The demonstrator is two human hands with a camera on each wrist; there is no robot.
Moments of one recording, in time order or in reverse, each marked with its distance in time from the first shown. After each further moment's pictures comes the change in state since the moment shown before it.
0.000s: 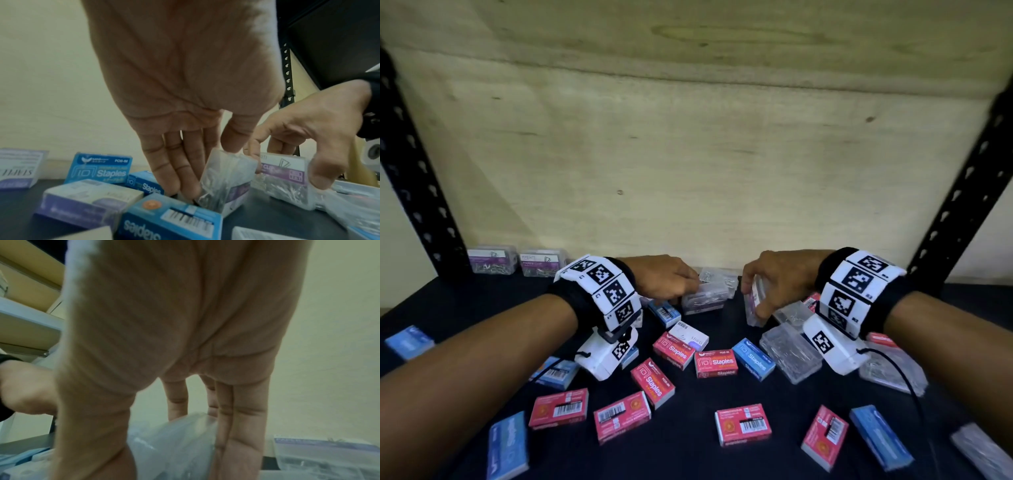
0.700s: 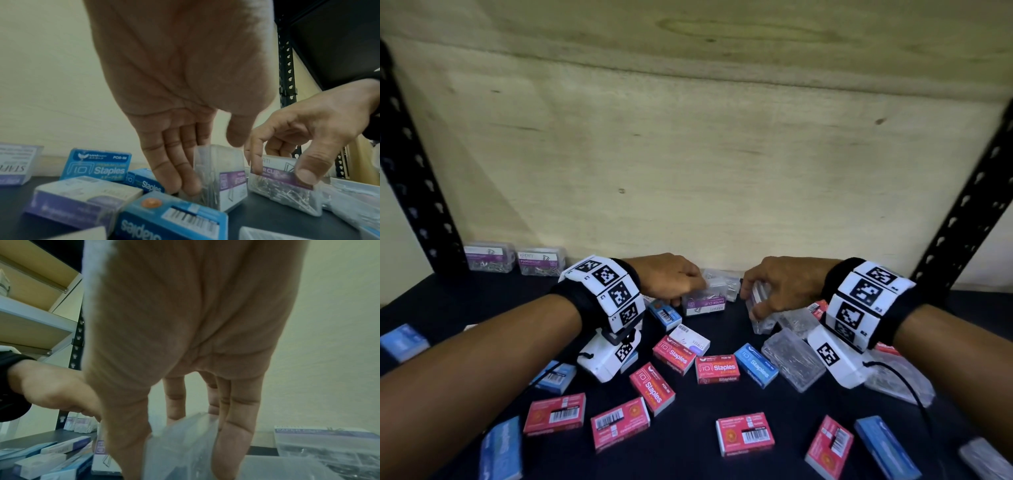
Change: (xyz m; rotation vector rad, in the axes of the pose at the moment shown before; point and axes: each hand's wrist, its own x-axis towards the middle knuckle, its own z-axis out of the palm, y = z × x) left_hand 0.013 -0.004 0.003 -0.096 0.027 -0.007; right_hand 0.010 0.006 0.006 -0.037 0.057 -0.070
